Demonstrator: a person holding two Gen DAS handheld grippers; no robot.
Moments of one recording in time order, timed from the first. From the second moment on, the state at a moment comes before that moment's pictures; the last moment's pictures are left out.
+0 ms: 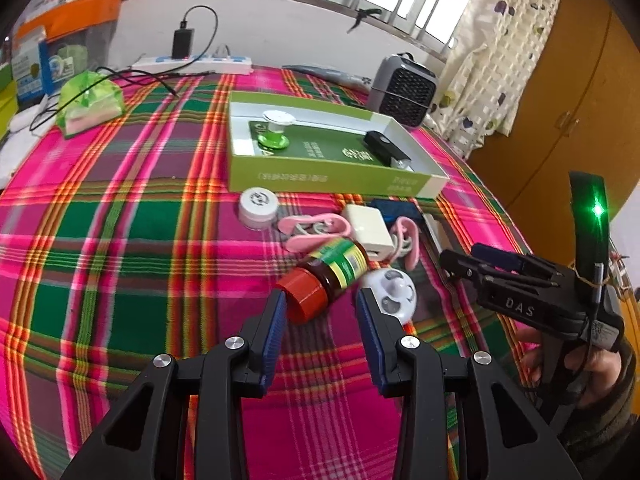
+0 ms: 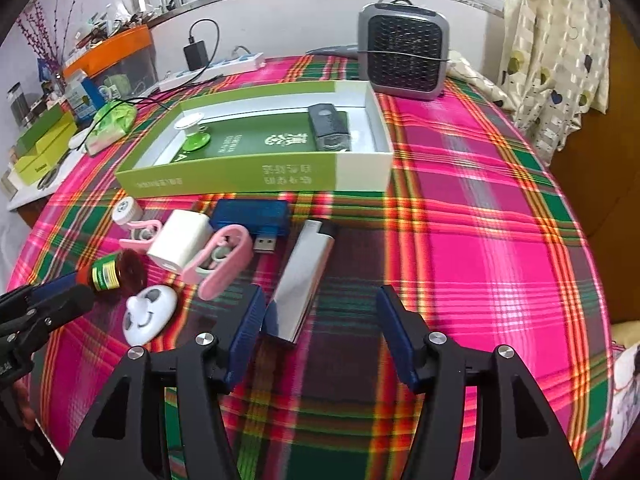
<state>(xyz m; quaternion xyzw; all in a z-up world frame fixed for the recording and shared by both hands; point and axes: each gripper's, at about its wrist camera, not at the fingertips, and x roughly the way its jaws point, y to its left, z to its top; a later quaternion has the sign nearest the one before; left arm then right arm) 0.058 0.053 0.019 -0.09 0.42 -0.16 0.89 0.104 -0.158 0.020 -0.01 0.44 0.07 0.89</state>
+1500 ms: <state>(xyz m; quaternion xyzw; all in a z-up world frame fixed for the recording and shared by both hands) 0.090 0.014 0.016 0.03 0.43 -0.14 0.89 0.113 -0.167 0.015 -0.04 0.44 0.09 0.89</state>
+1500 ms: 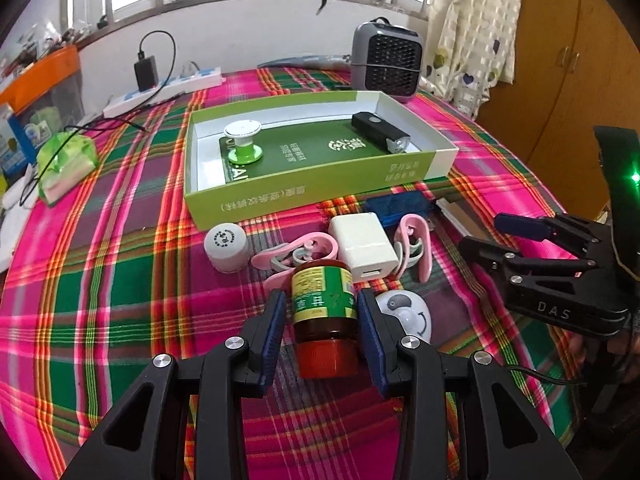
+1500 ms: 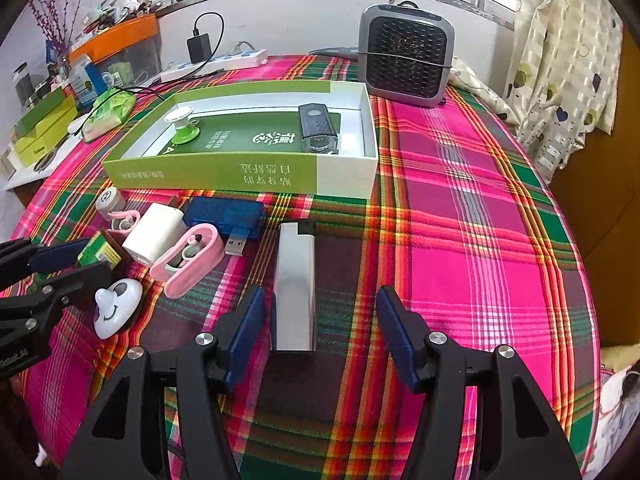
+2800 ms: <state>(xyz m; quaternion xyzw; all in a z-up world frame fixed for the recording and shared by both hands) 0.092 0.021 0.009 0.03 0.43 -0.10 0.90 0.118 -0.167 0.016 -0.04 0.43 0.09 0.89</state>
